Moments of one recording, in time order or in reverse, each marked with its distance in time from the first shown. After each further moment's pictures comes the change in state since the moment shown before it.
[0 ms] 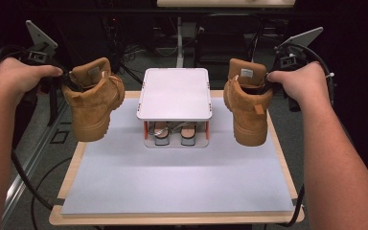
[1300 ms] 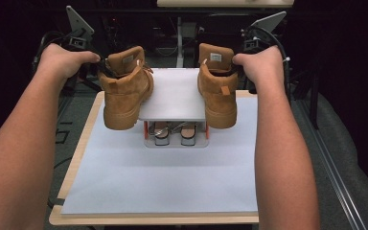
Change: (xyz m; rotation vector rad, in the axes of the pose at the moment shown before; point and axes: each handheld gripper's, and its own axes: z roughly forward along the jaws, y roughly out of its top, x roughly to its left) left arm -0.088 0.019 0.022 -0.032 -0.041 0.047; right arm 0.077 0.025 0.017 -0.067 0.057 -0.023
